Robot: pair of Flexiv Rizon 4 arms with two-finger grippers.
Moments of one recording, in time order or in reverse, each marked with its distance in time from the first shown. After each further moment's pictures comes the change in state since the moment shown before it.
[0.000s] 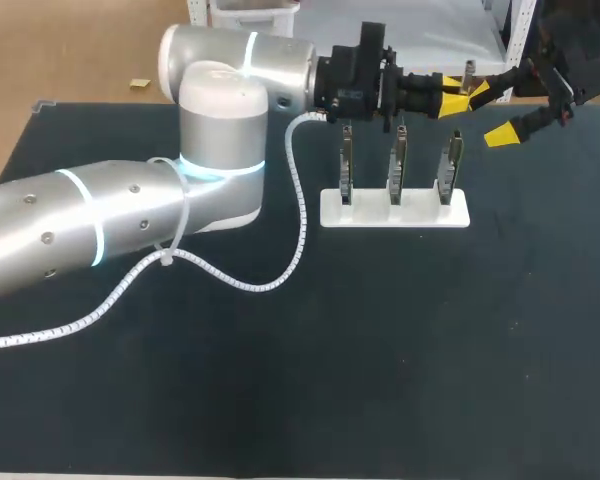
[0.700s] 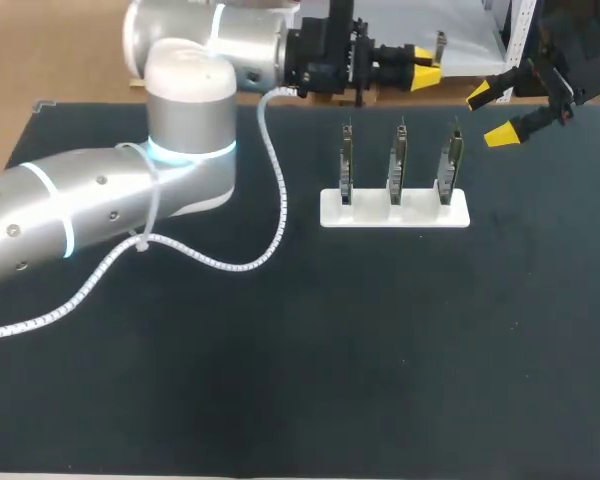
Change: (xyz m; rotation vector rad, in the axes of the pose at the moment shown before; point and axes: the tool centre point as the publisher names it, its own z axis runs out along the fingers) left arm -0.026 0.014 -0.040 -0.026 0.000 0.044; right arm 0.000 0.000 0.000 0.000 0.000 0.000
